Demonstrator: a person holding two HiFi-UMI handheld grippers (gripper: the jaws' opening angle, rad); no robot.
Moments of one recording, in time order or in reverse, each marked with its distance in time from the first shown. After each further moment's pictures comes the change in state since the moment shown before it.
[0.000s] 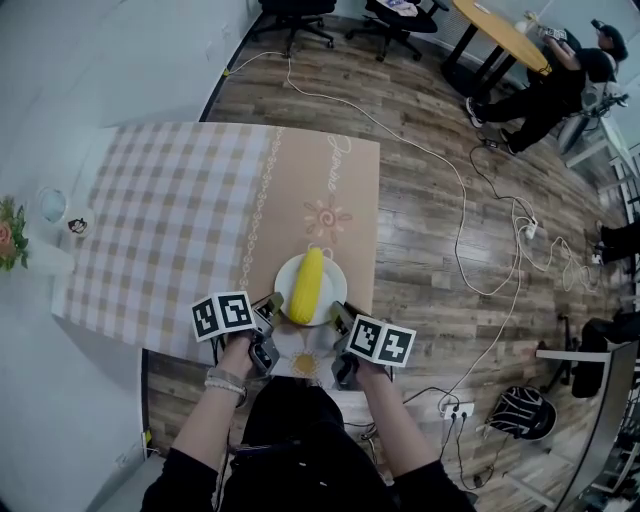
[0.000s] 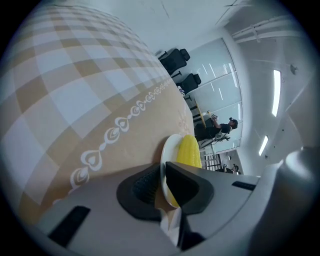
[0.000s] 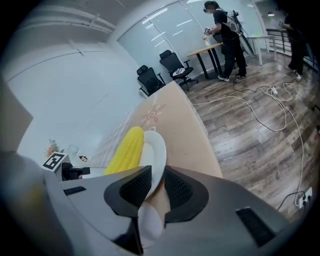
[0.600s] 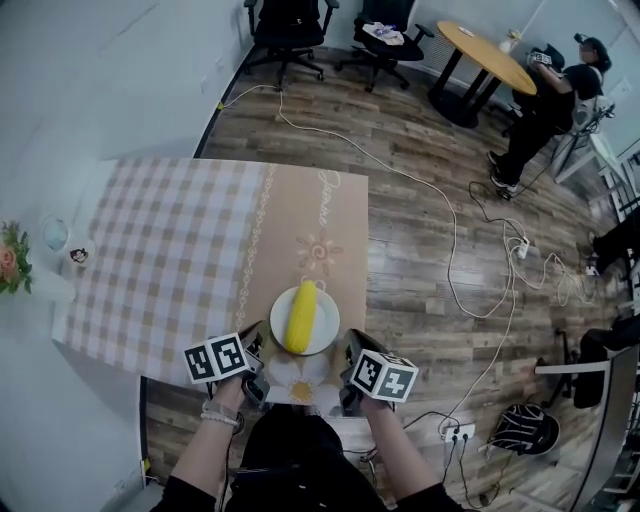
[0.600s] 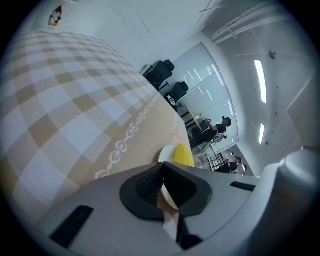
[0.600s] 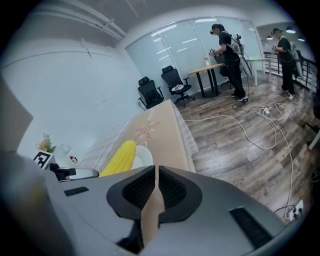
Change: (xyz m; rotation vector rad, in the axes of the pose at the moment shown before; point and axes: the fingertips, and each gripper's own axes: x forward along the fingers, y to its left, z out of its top) left arm -0.026 -0.010 0.018 0.168 -0.136 -0.005; right arm -0.034 -0.018 0.029 -0.107 -0.148 -0.100
